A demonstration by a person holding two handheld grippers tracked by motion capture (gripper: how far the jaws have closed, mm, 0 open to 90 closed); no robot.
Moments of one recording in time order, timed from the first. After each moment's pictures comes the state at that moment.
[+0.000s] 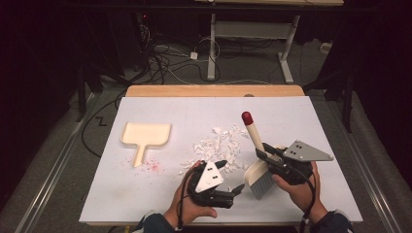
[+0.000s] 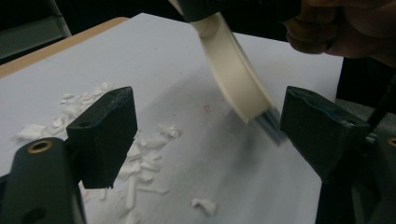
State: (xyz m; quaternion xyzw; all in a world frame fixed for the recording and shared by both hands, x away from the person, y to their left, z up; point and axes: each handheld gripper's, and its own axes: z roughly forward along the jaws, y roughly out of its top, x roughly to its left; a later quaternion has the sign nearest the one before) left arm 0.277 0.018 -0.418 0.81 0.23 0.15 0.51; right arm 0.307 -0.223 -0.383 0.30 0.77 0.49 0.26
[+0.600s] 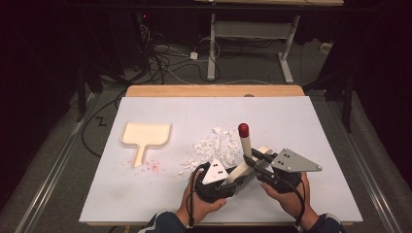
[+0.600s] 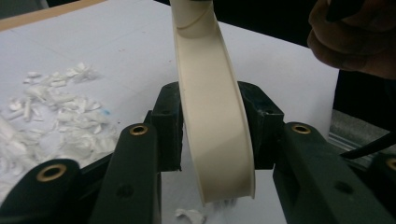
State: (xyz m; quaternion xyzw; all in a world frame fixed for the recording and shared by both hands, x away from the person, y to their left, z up) left arm 0.288 0.018 -0.432 0.81 0.25 0.10 0.52; right arm 0.289 -0.201 -0.382 0.27 0.78 0.51 0.27
